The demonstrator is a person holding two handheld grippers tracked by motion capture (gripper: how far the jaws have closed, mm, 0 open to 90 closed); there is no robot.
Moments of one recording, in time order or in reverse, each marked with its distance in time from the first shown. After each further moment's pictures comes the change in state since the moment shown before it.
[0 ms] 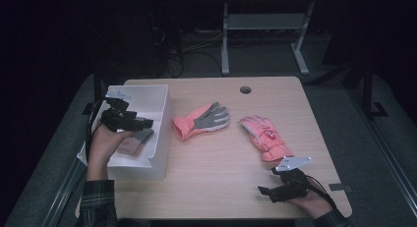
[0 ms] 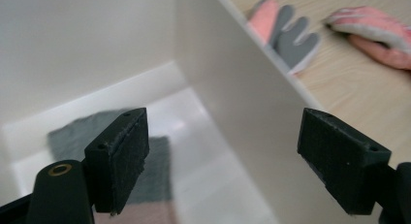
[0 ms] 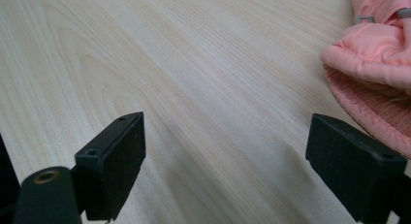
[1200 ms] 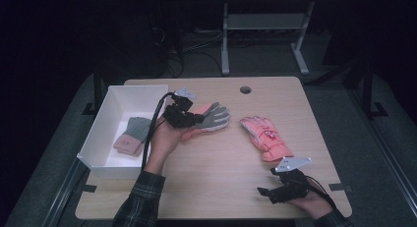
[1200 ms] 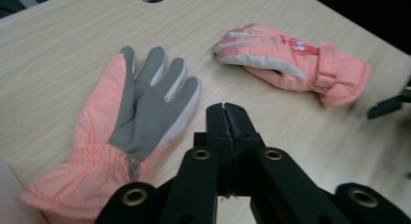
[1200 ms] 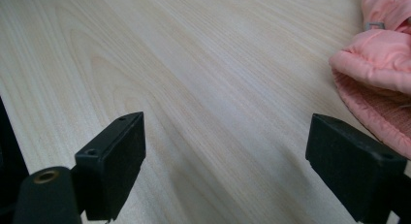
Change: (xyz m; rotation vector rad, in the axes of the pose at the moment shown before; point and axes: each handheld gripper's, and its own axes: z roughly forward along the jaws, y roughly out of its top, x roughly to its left) left arm -0.119 0.056 0.088 0.012 -0.145 0.170; right arm 0.003 0.001 -0.001 -0.007 0.015 -0.013
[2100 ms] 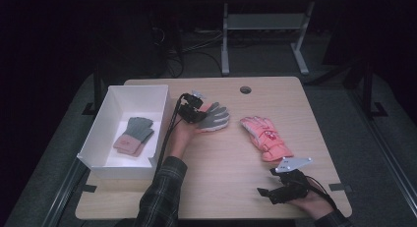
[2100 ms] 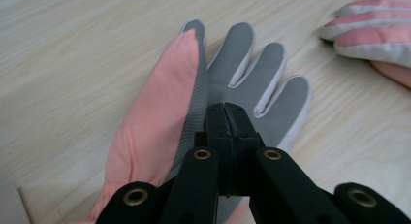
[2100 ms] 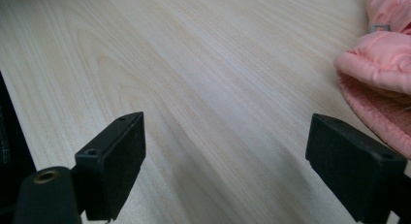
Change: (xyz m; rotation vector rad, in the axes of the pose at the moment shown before) left arm 0.047 -0.010 0.096 0.078 0.199 -0.034; right arm 0.001 0.000 -0.002 -0.002 0.016 -0.002
